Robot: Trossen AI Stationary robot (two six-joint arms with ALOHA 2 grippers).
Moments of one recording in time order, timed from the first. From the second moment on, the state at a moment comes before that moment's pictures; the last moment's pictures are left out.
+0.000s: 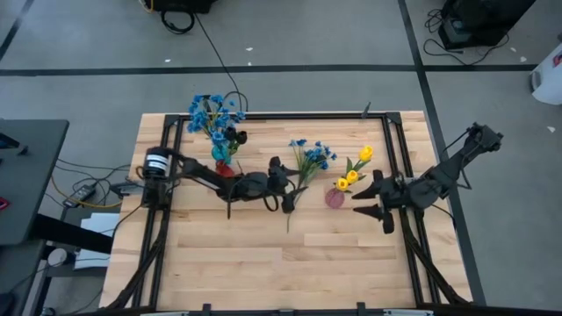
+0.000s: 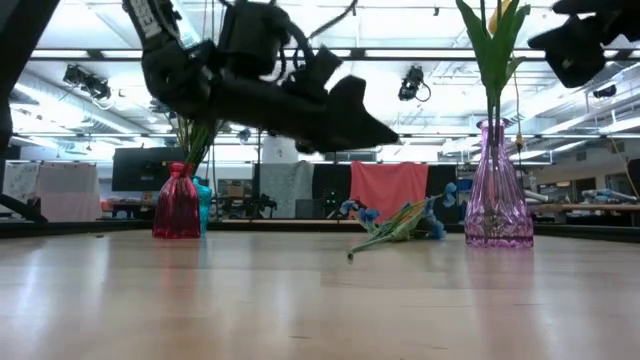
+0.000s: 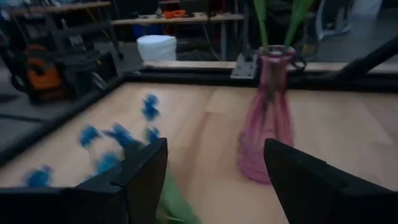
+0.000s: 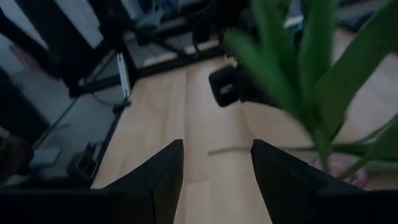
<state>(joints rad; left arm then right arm) -0.02 1.95 0.87 0.96 -0.32 0.01 0.63 0.53 0.42 -0.24 0.56 0.50</state>
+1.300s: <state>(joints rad) 0.14 1.60 0.62 0.77 -0.29 0.04 0.61 0.44 0.42 -0.17 0.78 0.23</state>
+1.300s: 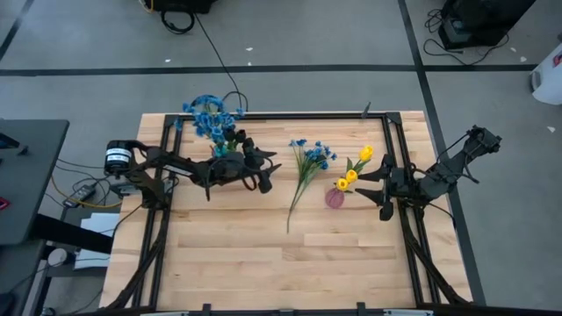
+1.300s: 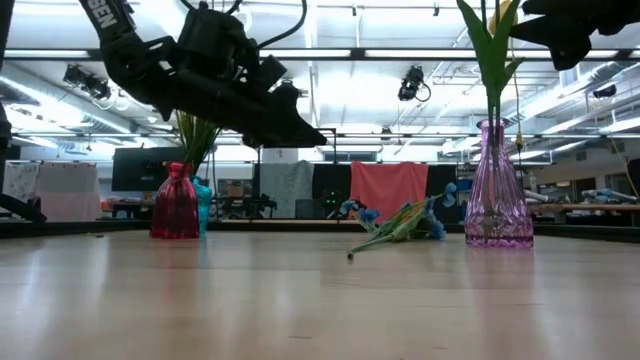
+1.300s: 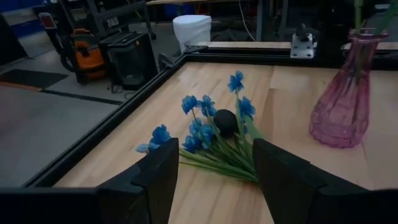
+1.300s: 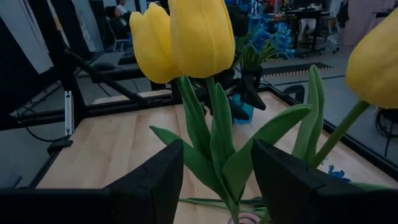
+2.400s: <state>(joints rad) 0.16 1.78 0.68 0.83 -0.26 -0.03 0.61 0.48 0.42 -0.18 0.79 0.24</state>
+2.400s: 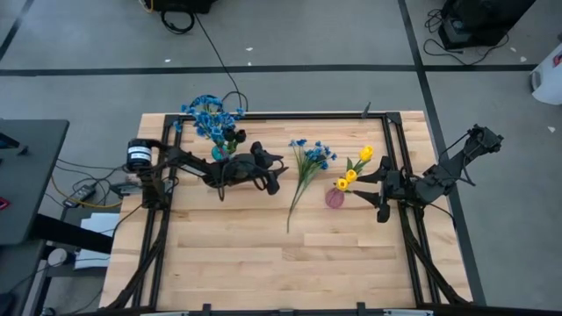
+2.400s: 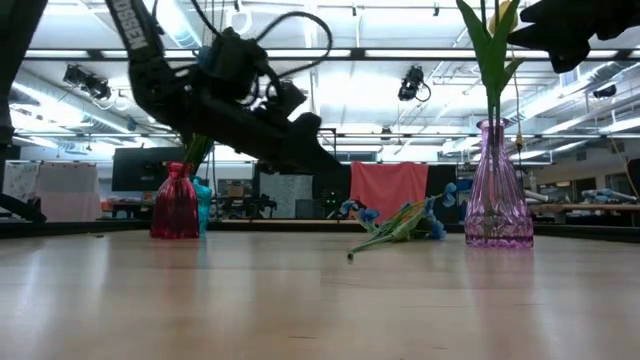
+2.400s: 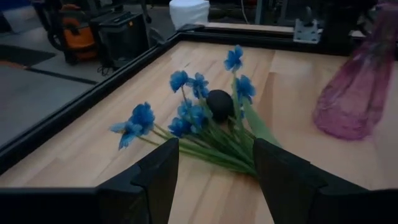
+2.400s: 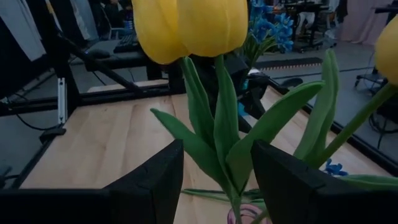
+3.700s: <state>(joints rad) 0.10 2.10 1.13 0.40 -0.07 -0.16 0.61 0.49 0.28 -0.04 0.80 0.17</state>
